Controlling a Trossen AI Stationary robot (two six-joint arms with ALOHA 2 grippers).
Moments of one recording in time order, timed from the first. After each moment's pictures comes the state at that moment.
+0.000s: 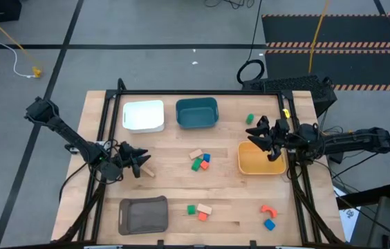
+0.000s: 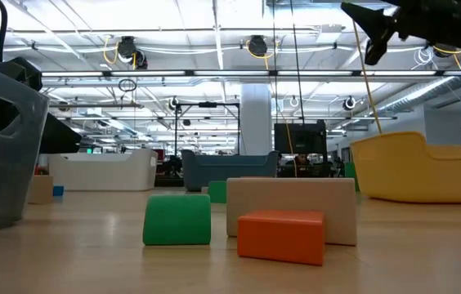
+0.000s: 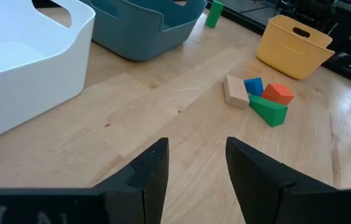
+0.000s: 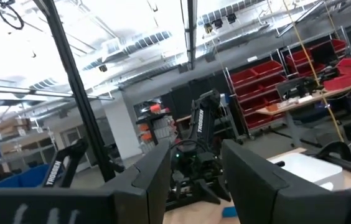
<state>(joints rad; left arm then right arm) -0.67 0.86 0.01 0.21 -0.98 -0.92 -0.02 0.62 0.16 0.80 0.00 0.37</state>
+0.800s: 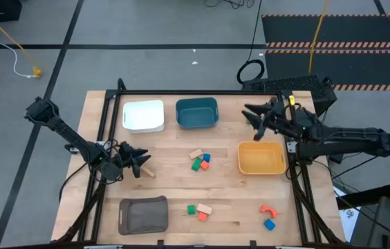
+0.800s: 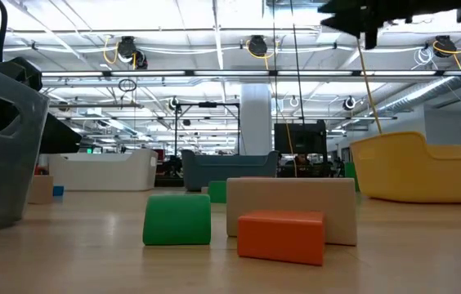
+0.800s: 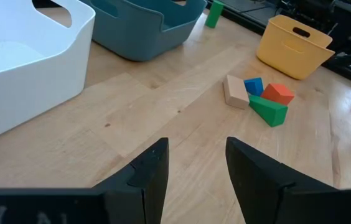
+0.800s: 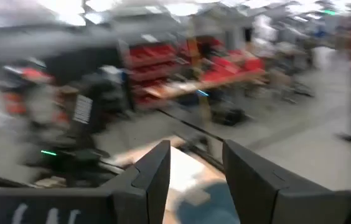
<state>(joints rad) -0.67 0.86 0.01 0.21 -0.98 -0.92 -0.14 0.68 0.52 0.24 0.33 0.16</state>
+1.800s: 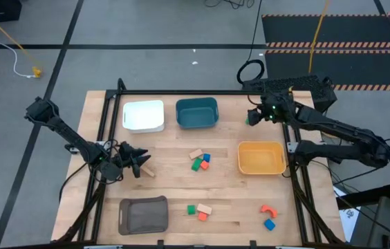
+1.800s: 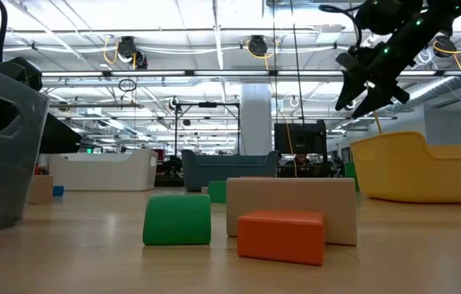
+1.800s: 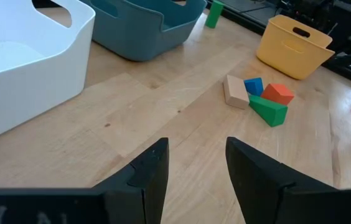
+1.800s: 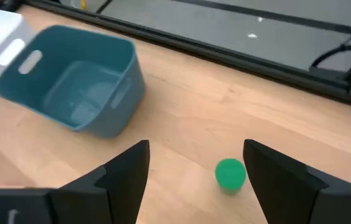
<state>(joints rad) -0.67 0.86 0.01 0.21 -0.98 -0.92 -0.56 0.90 0.67 -0.51 0.21 0.49</state>
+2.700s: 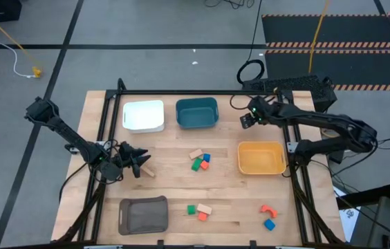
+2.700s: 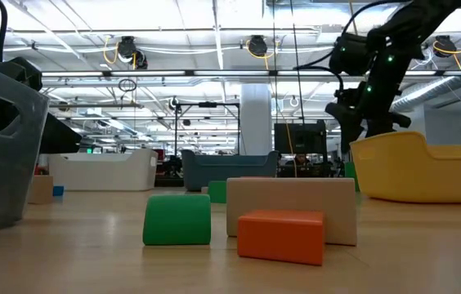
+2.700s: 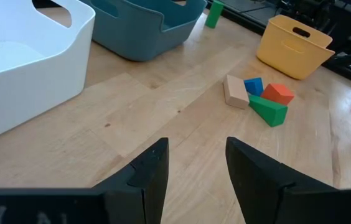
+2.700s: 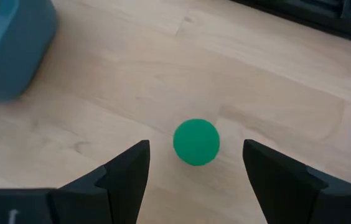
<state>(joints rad) -0.67 0.86 0.01 0.21 -0.98 -0.92 -0.56 1.21 0.66 -0.54 0.29 0.56</state>
